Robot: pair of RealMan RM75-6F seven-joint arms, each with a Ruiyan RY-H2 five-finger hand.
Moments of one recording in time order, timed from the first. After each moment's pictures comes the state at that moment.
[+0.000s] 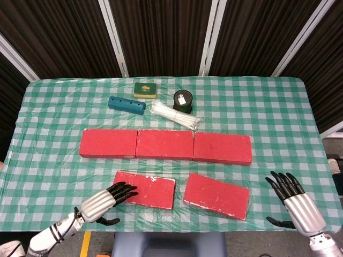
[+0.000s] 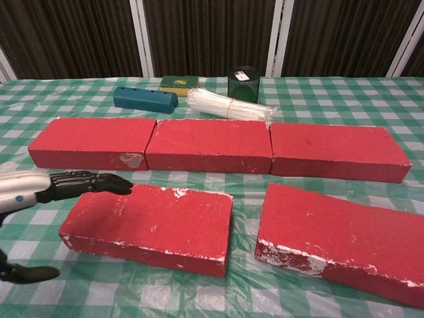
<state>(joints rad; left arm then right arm) -0.53 -1.29 0.14 -1.54 1.94 1.11 -0.33 0.05 -1.09 -0.12 -1.57 -1.80 1.52 -0.03</state>
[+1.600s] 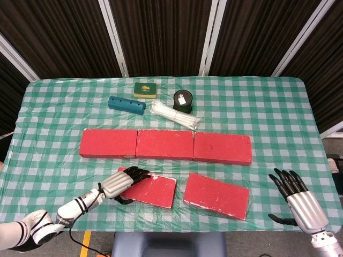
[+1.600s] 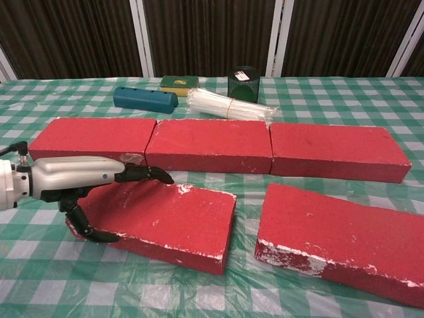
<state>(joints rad) -0.78 -1.41 0.10 -1.41 1.71 0.87 -0.35 0.06 -1.08 -0.10 -1.58 -1.77 1.50 -0.02</state>
